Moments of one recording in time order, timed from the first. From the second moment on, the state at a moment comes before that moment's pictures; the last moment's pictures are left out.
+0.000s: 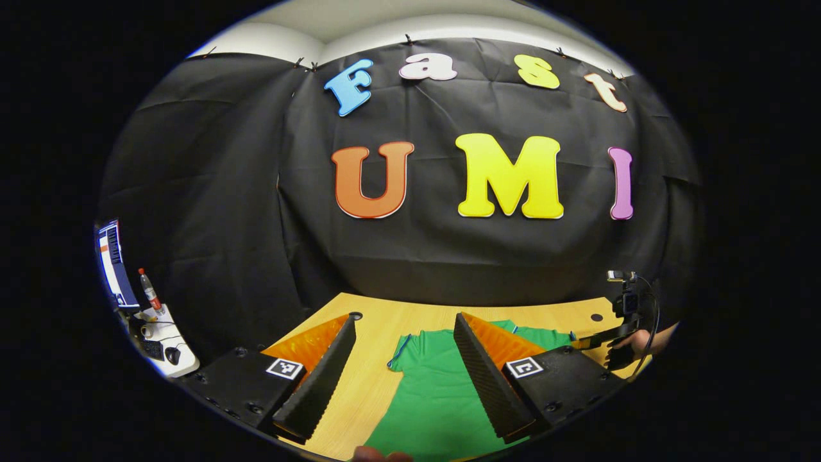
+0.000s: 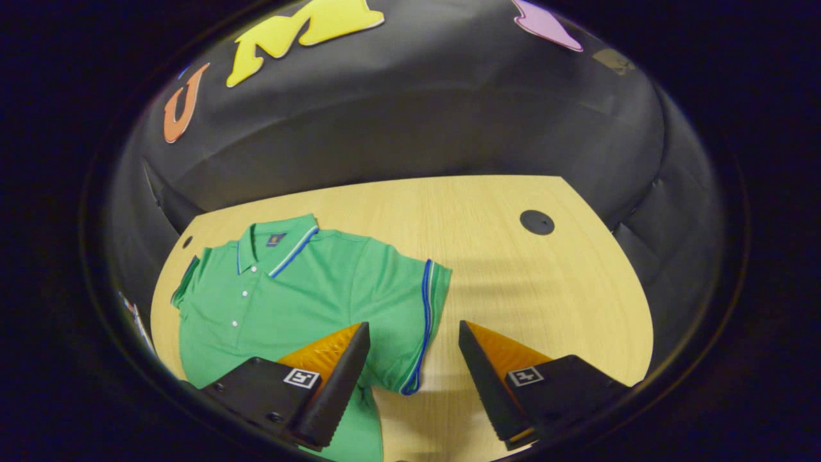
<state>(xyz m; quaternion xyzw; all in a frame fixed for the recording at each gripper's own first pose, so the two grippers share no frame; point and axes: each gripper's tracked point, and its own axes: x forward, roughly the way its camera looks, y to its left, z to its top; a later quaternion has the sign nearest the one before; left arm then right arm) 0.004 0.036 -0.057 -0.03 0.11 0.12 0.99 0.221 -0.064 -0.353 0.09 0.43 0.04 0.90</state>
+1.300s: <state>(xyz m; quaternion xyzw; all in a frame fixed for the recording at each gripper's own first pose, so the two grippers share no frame) 0.000 0.057 -0.064 -0.05 0.12 0.12 0.98 0.242 -0.037 -0.293 0.15 0.41 0.04 0.90</state>
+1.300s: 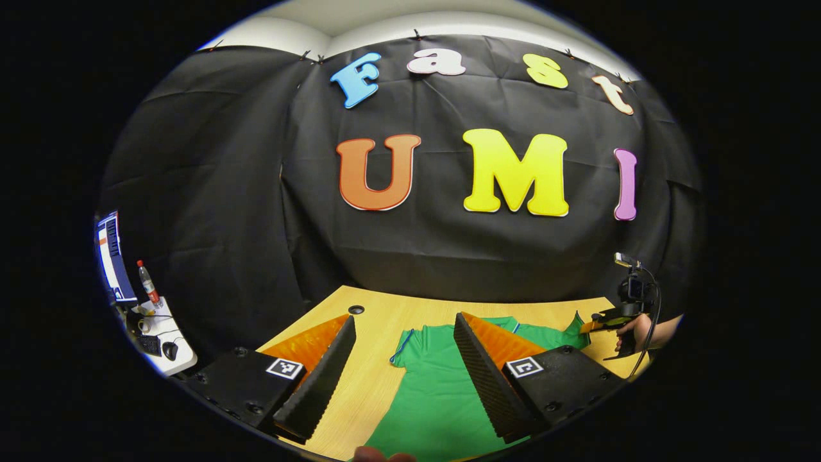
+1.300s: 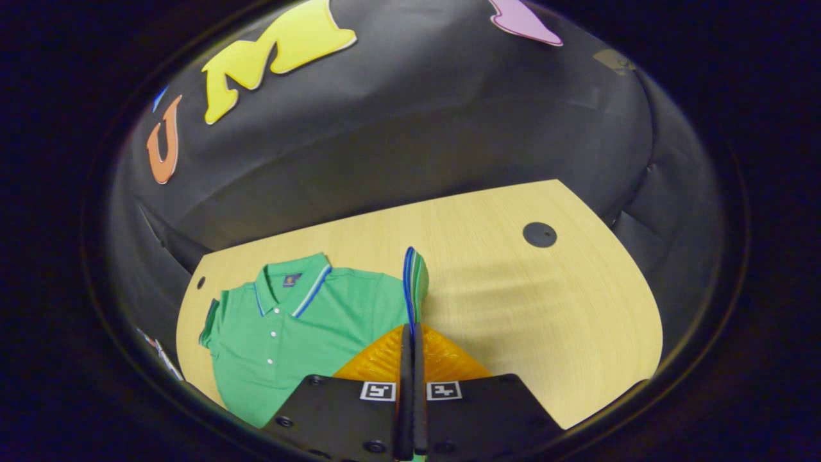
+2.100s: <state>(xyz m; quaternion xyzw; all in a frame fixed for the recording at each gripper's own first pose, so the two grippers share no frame) -0.051 0.149 -0.079 -0.06 0.14 0.19 0.97 0.255 0.143 -0.304 0.07 0.42 0.16 0.89</state>
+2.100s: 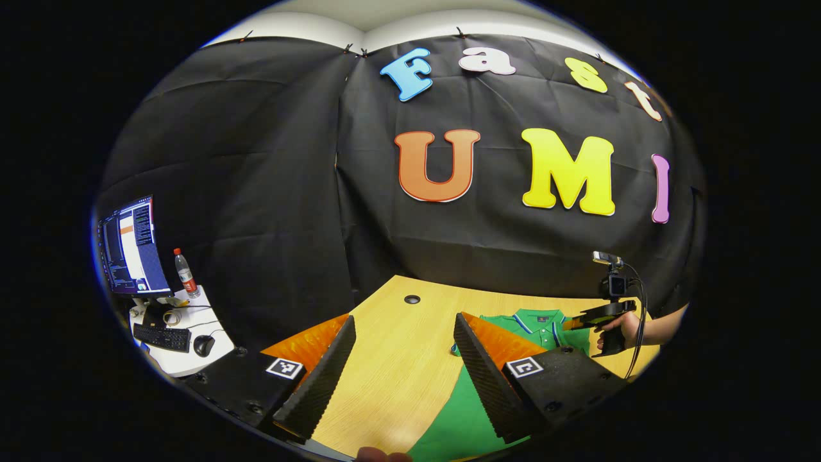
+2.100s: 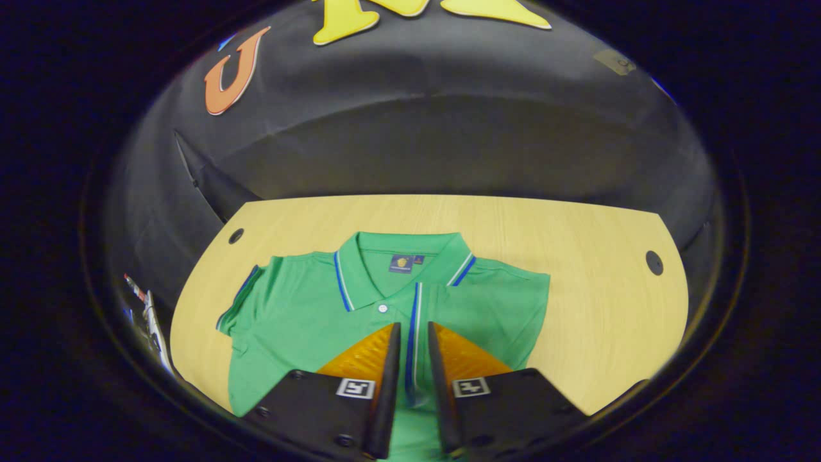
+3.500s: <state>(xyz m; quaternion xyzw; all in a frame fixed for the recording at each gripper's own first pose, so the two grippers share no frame) 0.144 0.091 -0.248 -0.09 0.27 -0.04 0.96 -0.006 -0.048 -0.077 0.06 0.25 0.04 0.96</state>
